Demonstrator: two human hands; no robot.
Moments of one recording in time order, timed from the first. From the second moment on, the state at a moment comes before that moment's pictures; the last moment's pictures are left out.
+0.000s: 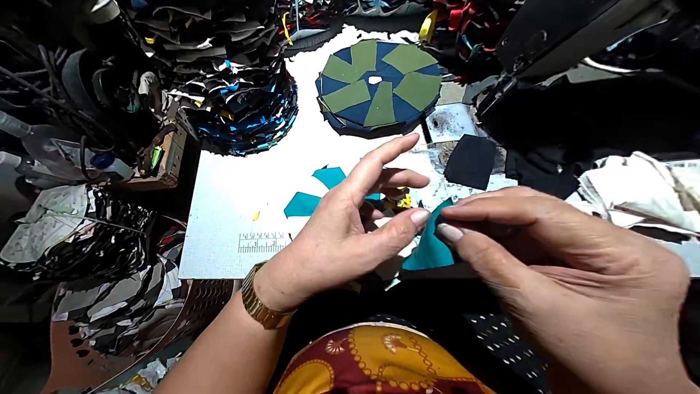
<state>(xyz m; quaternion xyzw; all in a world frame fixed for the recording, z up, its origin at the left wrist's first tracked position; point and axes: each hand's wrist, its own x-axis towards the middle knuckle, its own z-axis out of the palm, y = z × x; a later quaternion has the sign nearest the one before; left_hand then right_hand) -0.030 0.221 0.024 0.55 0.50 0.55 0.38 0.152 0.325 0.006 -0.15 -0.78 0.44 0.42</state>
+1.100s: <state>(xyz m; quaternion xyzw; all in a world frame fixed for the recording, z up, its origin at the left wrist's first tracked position) -0.030 0.223 0.009 0.62 0.71 0.33 0.04 0.149 0.315 -0.018 -0.15 -0.92 0.16 0.33</state>
